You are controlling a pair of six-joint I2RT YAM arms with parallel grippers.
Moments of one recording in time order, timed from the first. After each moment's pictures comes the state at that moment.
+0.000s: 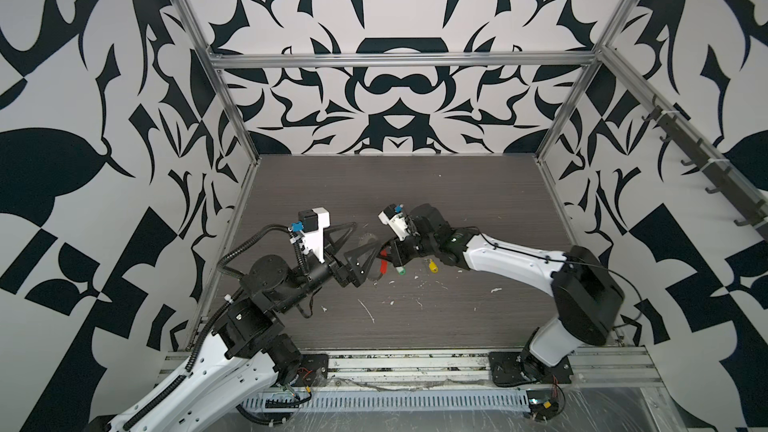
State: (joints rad) left arm -0.84 0.52 0.68 -0.07 0.09 -0.47; right arm 0.81 1.69 1.06 -0.06 -0.56 0.47
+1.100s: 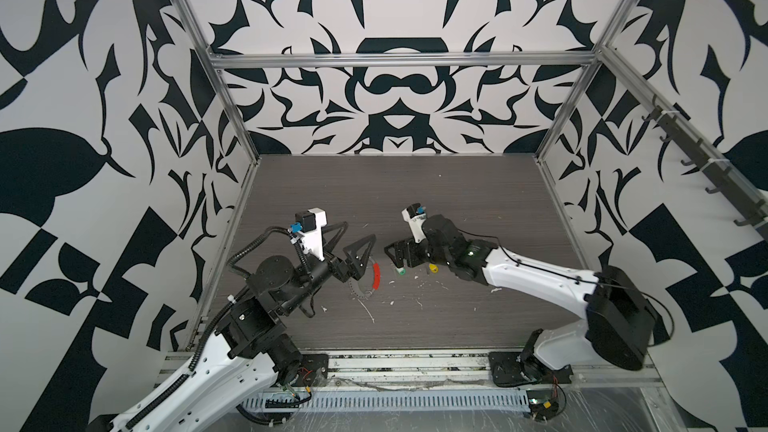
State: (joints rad) left arm -0.84 0.54 0.65 -0.11 -0.11 -0.45; right arm 0.84 1.37 0.86 -0.09 -0.04 0.49
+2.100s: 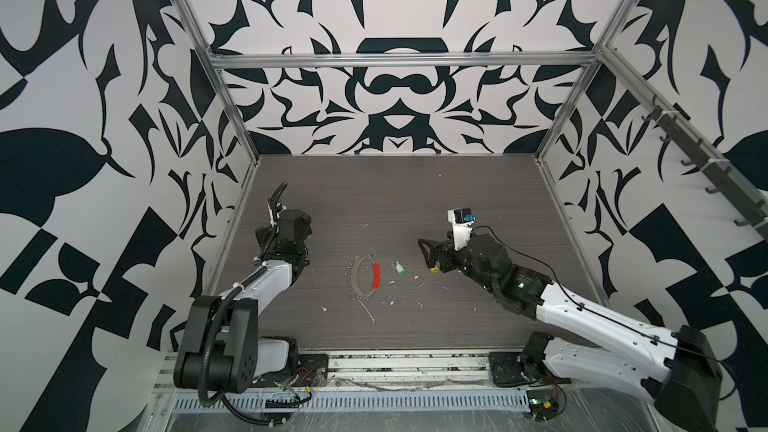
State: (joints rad) left arm -0.11 1.34 0.50 0.31 -0.58 -0.20; right arm 0.84 0.98 0.63 -0.05 0.22 0.47
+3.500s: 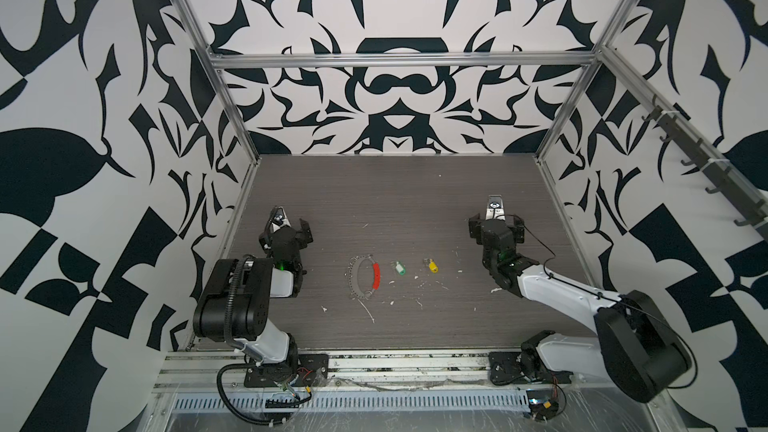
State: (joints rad) left arm -0.02 1.57 0.33 0.92 -0.34 -0.10; right arm 0.39 1.29 0.48 0.39 0.70 0.00
